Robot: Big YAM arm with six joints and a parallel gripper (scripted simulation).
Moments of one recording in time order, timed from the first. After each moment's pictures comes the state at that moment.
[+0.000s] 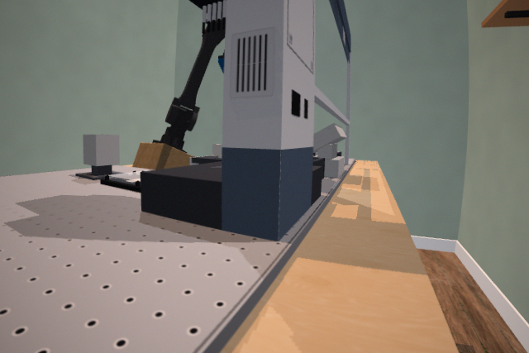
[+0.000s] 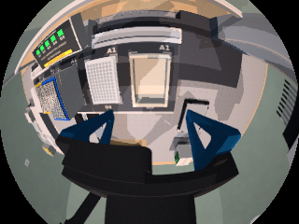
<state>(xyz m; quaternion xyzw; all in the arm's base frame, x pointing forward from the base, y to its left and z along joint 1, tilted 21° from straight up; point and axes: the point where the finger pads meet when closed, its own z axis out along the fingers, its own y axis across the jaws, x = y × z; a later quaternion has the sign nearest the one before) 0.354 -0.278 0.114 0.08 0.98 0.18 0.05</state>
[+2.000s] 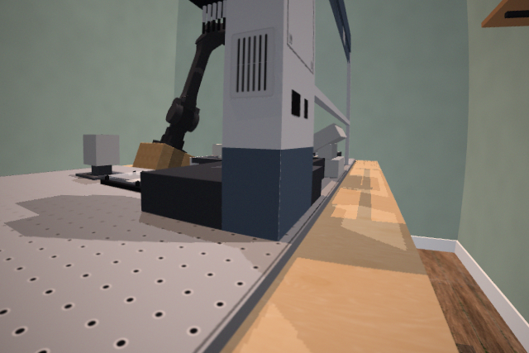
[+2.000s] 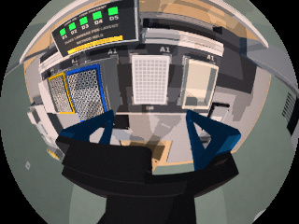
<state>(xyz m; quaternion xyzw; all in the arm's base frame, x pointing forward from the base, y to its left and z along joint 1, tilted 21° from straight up) 0.375 -0.163 0.160 0.08 0.98 0.17 0.05</state>
